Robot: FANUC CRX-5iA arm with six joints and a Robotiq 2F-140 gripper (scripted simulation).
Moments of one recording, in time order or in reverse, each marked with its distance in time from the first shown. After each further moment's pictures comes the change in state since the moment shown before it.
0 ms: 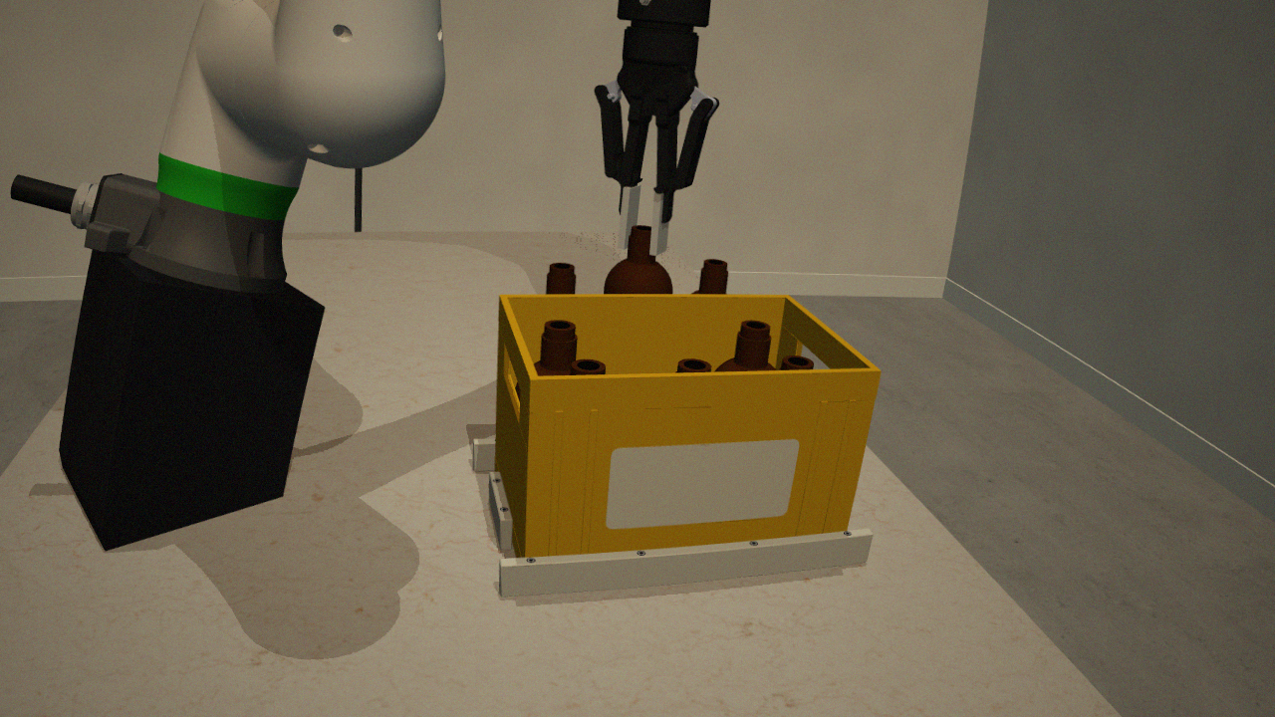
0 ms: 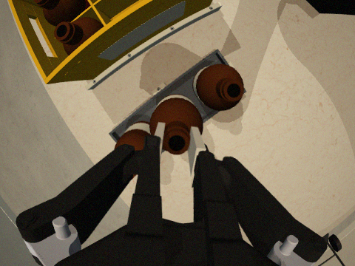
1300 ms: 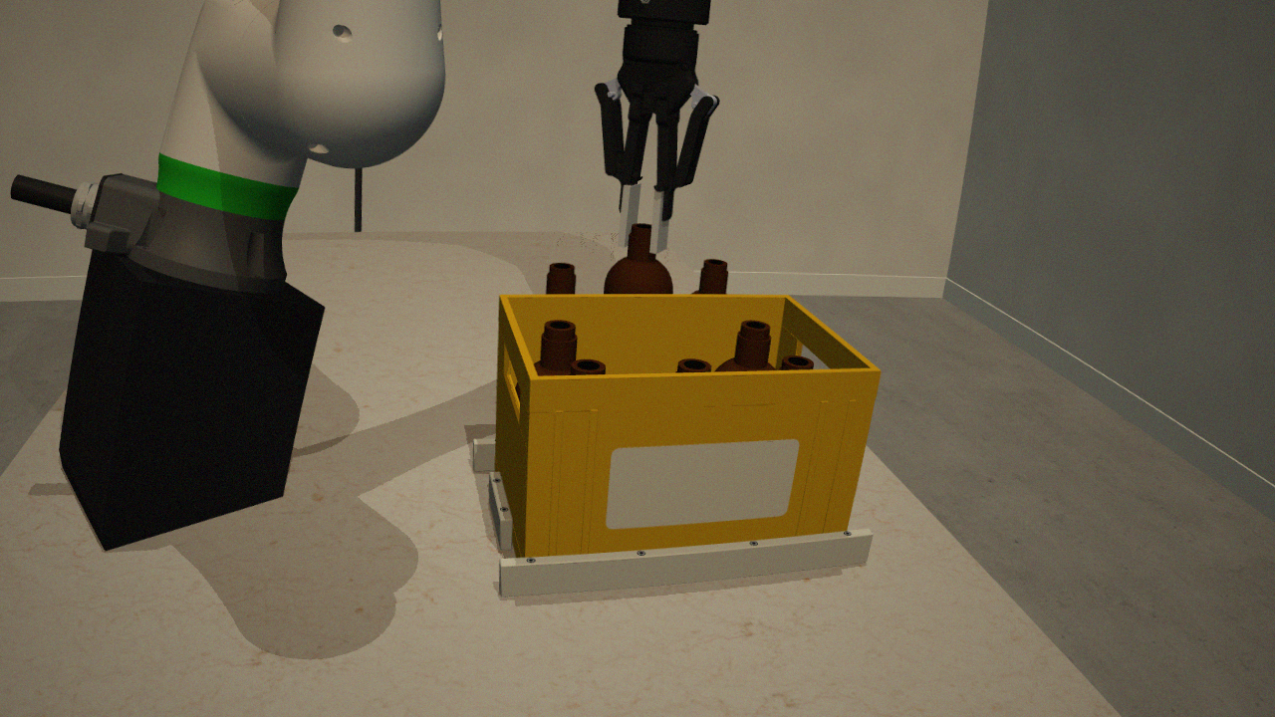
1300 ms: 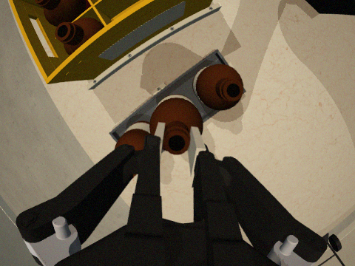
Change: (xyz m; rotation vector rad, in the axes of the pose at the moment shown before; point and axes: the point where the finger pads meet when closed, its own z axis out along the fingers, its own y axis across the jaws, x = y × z) arm 0.000 0.000 -0.002 0.000 0.000 0.000
